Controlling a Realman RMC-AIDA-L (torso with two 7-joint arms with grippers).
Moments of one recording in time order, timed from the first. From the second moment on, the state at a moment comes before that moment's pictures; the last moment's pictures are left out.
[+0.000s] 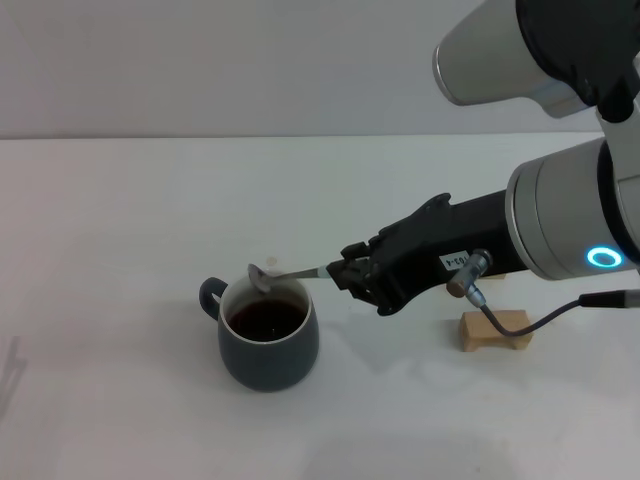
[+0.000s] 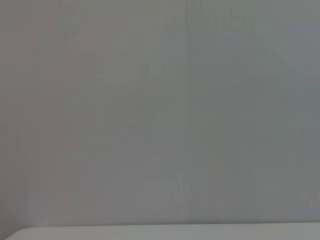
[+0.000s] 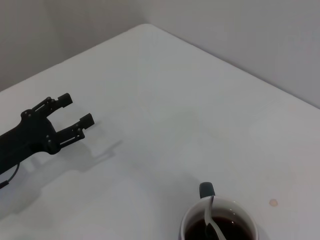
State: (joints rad) left arm -0.06 -2.06 -0.52 -0.10 2.02 1.46 -0.16; right arm 0.48 2.08 1.44 2.03 -2.42 1.56 -0.12
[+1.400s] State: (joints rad) left arm -0.05 -2.06 -0.52 -0.10 2.02 1.47 -0.16; right arm 0.46 2.08 1.38 1.88 -2.44 1.46 -0.17
